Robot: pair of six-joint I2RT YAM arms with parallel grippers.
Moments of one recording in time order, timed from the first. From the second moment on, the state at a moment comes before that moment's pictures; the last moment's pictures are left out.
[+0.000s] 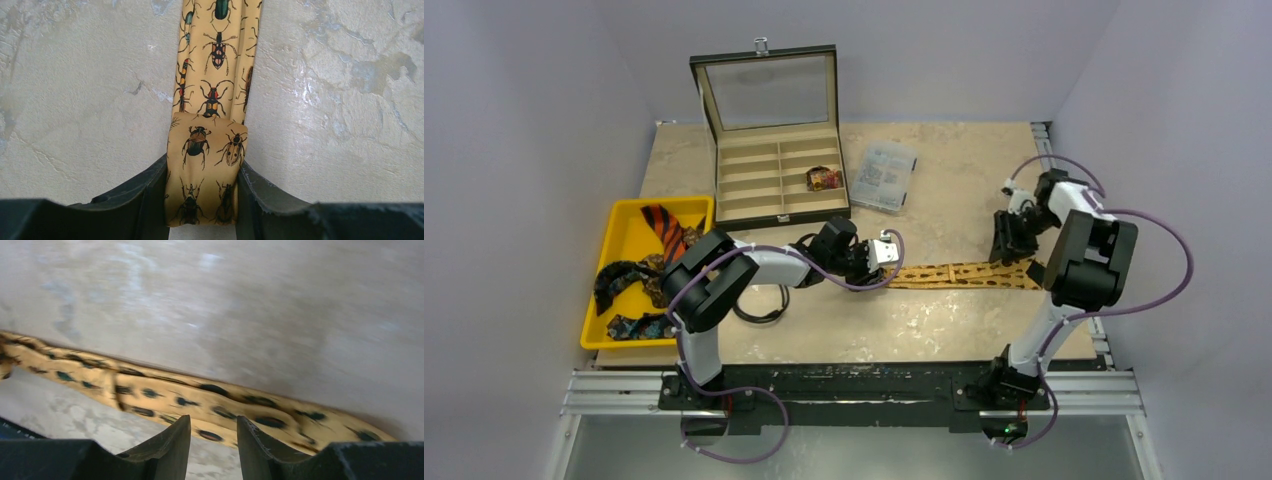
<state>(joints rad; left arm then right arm) -0.78 1.87 0.91 0.26 0.46 0.45 -0.23 1.87 1.29 -0.97 -0.40 -0.32</state>
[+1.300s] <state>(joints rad) -0.78 1.87 0.92 0.25 0.46 0.42 -0.44 1.96 1.42 -1.00 -0.30 -0.38</state>
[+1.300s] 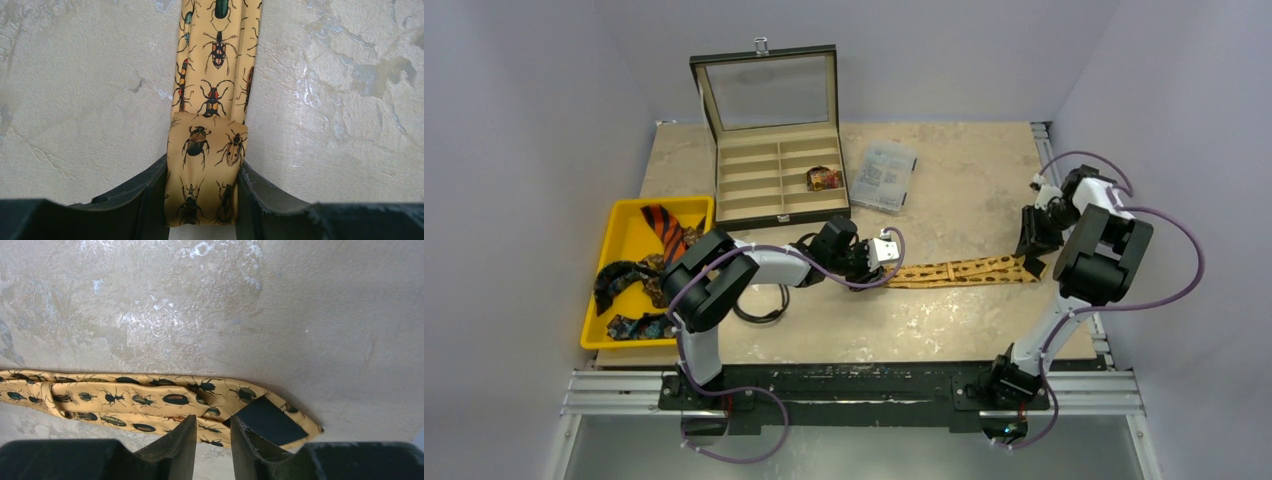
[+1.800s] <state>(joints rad) -0.78 1.87 0.92 0.25 0.45 0.42 -0.44 1.94 1.42 -1.00 -0.31 -0.36</state>
